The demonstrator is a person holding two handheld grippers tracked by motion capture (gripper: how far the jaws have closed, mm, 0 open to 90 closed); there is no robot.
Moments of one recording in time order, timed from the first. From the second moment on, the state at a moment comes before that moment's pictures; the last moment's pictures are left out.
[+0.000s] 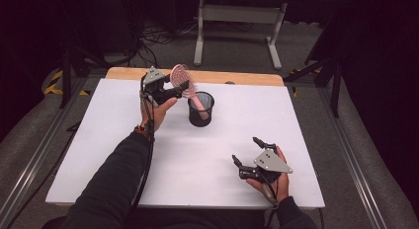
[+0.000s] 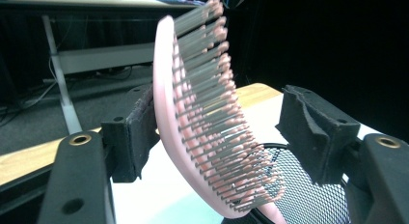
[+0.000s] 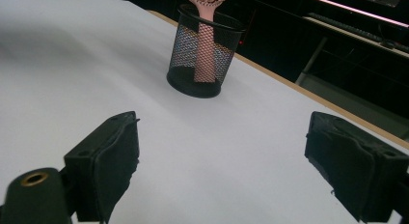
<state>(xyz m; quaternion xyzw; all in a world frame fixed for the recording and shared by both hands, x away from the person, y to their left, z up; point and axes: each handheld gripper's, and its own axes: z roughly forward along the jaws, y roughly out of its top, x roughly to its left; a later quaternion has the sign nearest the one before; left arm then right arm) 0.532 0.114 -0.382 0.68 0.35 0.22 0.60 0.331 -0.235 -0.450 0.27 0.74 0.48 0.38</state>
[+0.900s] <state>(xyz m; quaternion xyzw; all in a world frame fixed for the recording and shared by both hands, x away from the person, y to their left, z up) 0.523 0.127 -0.366 0.69 0.33 0.26 0.58 0.331 -0.234 -0.450 0.27 0.75 0.47 0.38</state>
